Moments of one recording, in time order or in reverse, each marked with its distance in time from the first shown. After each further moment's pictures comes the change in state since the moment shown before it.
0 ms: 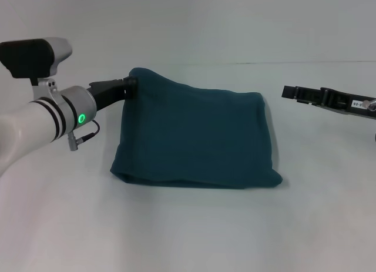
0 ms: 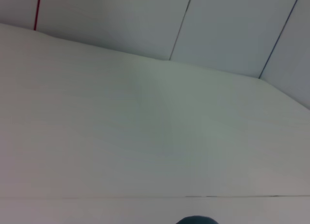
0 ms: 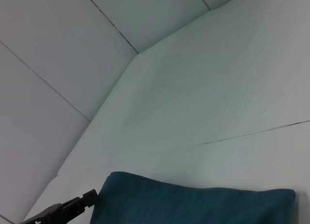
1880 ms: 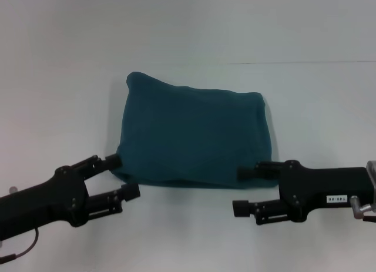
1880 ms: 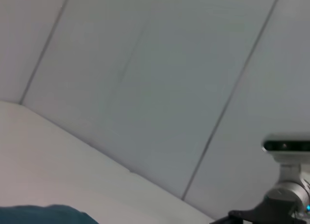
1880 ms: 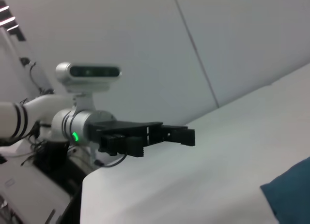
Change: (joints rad) left arm 0.431 -0.007 -0.420 0.294 0.306 1.296 0.180; right arm -0.087 0.049 -0.219 -0.037 0.050 -0.501 -0.538
